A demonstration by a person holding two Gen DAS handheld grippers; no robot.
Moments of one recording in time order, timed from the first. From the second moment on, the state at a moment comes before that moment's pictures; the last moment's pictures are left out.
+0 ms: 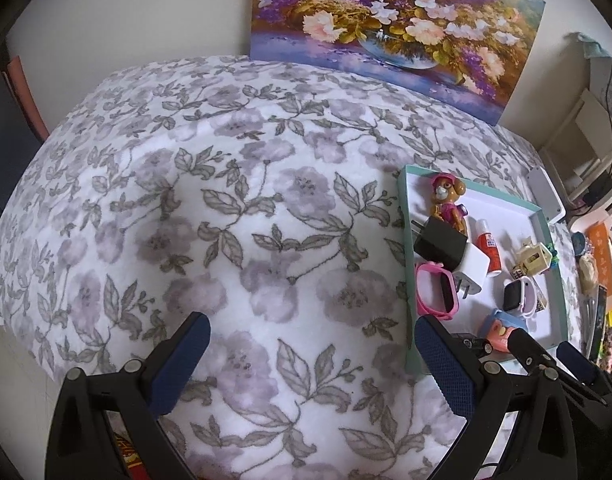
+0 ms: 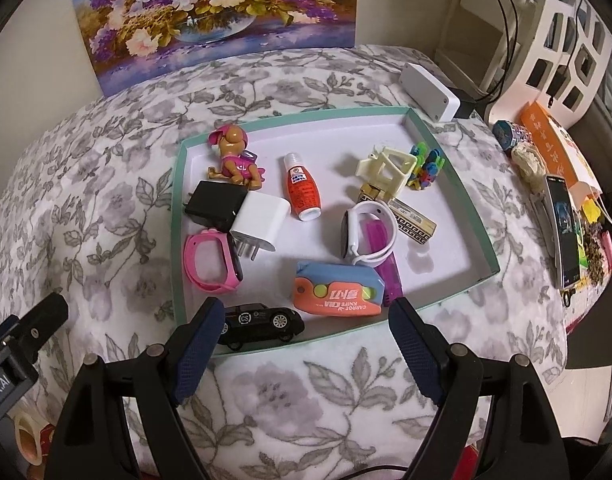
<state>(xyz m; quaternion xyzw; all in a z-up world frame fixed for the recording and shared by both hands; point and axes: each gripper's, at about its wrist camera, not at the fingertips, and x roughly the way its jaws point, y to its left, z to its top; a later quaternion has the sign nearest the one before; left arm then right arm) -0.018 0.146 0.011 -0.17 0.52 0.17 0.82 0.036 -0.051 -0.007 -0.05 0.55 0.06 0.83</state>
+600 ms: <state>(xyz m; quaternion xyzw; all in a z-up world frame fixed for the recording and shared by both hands) -0.016 0.150 0.012 -0.17 0.52 0.19 0.82 0.036 -0.047 -0.007 -0.05 0.55 0.06 0.83</state>
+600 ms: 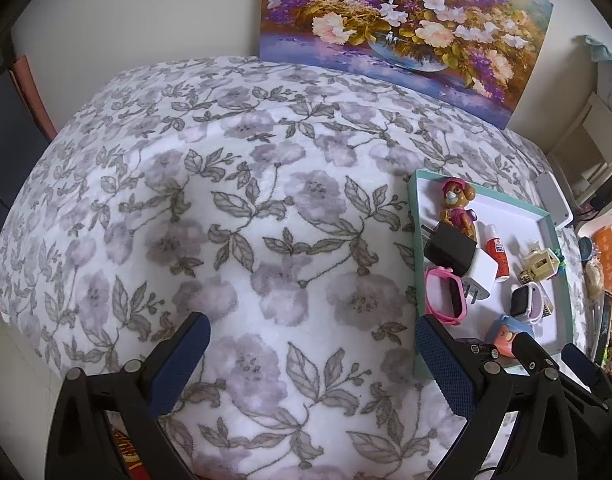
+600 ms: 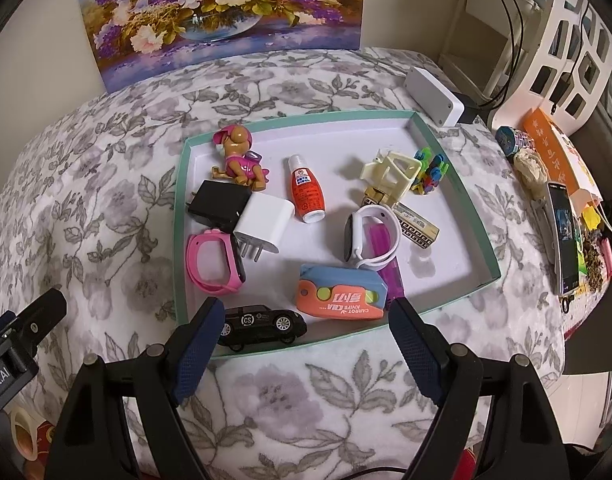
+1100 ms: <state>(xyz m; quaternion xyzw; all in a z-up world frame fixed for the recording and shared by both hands) -0.015 0.150 0.011 -0.16 0.52 0.19 0.82 0.038 -0.046 -0.008 -0.06 0.55 0.06 0.83</state>
